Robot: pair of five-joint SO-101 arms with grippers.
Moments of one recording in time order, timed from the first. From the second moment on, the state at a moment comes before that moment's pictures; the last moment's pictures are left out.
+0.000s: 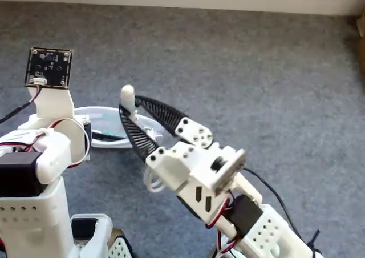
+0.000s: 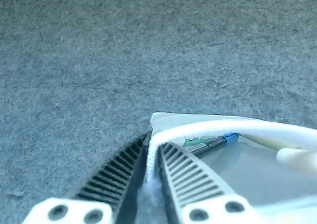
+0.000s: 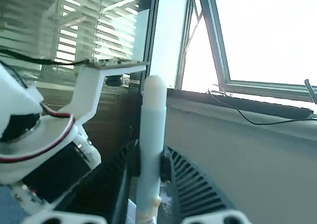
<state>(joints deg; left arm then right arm) -6.4 -46.9 11.4 97.2 1.6 -50.5 -71.5 63.2 -4.9 10.4</state>
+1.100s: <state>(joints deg) -6.4 -46.9 11.5 97.2 1.6 -52.4 -72.4 58.1 22.2 12.7</state>
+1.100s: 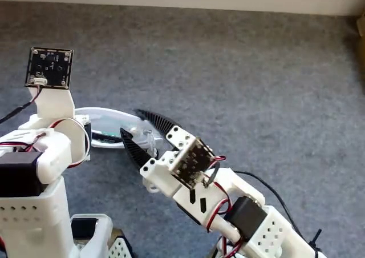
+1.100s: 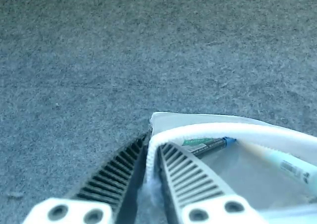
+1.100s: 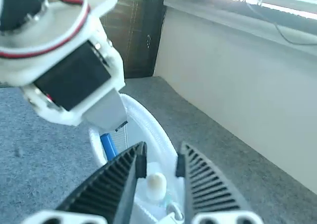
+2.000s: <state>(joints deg) -6.4 -46.9 11.5 97.2 1.6 -53.0 -63.5 49.5 32.6 12.7</state>
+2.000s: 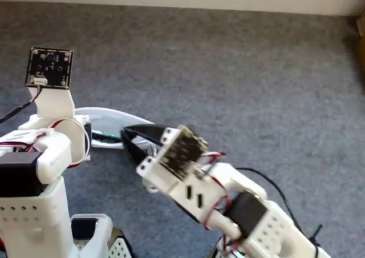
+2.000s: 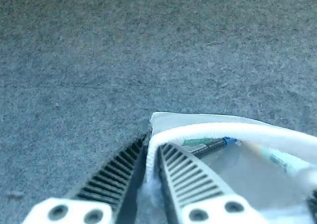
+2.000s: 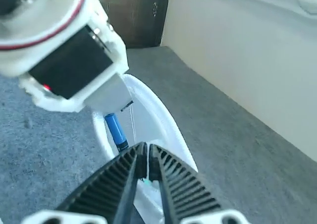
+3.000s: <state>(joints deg) -7.6 -46.9 11.7 97.2 1.6 -60.3 -73.1 37.9 48.1 9.1</state>
